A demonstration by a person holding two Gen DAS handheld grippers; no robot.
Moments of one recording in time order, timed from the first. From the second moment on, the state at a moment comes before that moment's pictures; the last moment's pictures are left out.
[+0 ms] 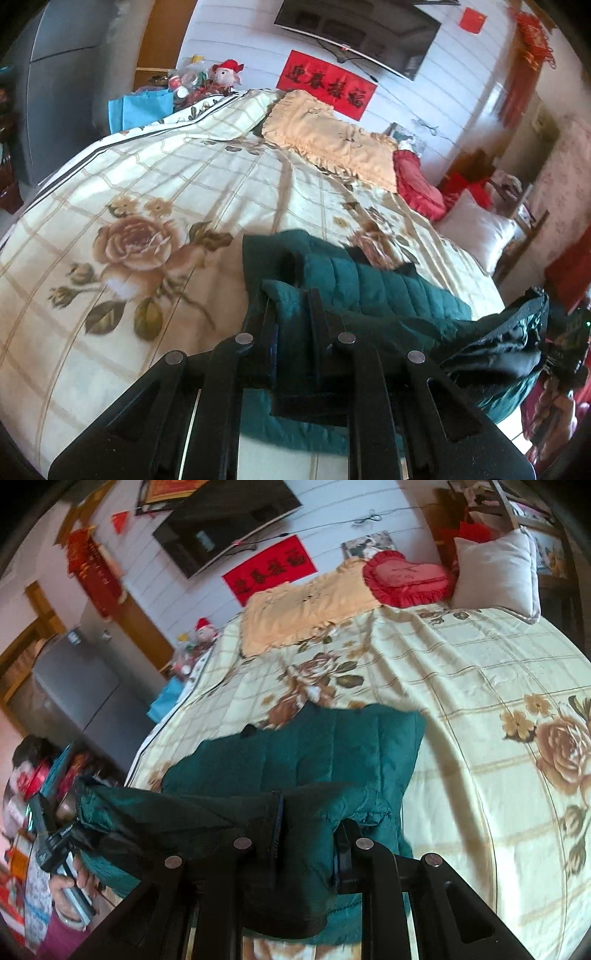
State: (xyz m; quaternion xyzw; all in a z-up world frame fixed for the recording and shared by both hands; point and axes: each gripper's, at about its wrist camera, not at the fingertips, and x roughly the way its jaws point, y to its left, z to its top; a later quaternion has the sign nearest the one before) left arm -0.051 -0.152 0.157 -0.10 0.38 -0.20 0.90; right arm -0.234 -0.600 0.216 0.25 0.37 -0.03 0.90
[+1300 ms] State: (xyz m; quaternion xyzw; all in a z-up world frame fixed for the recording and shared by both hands) left arm 0.045 -0.196 0.133 -0.13 0.34 -0.18 0.91; right arm -0.114 -0.580 0.199 0.20 0.33 -0.05 0.92
